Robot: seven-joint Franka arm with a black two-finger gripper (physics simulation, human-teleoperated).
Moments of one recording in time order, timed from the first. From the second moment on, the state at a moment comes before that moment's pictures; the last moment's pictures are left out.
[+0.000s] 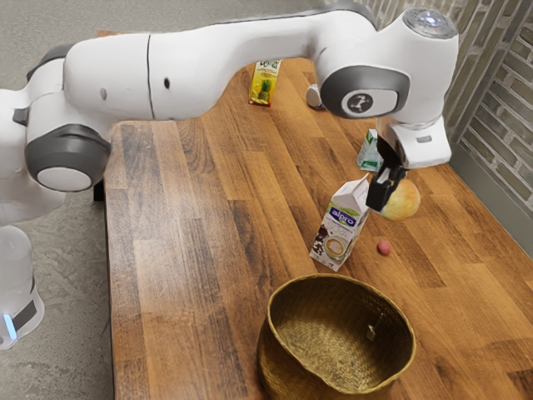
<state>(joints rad) -1.17 0.48 1.11 -1.13 -0.23 1.65 0.66</state>
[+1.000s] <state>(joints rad) -1.41 0.33 0.93 -1.12 -0.06 1.36 0.30</state>
